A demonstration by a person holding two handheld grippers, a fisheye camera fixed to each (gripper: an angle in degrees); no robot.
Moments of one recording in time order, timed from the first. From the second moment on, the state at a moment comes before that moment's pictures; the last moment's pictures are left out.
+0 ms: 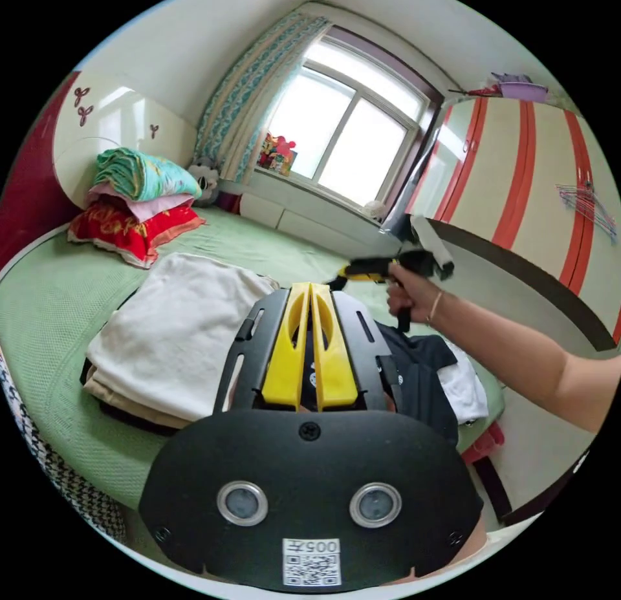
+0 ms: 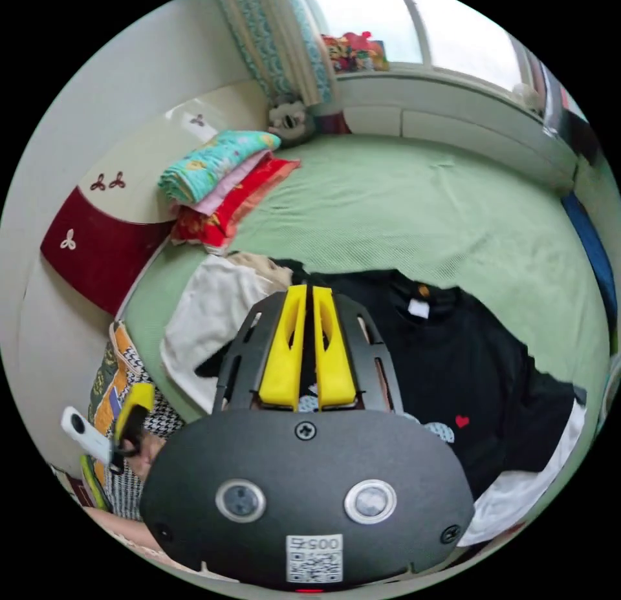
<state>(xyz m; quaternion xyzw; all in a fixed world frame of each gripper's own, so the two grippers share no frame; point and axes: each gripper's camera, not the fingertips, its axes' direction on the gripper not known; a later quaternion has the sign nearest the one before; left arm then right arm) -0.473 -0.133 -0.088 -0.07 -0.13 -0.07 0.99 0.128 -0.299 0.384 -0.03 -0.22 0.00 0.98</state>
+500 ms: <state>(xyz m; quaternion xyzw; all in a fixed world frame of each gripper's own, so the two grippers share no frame) -0.485 -0.128 0.015 -0.21 -0.15 -0.10 0.96 0.115 -0.259 0.487 -0.12 -0.27 -0.11 0.95</state>
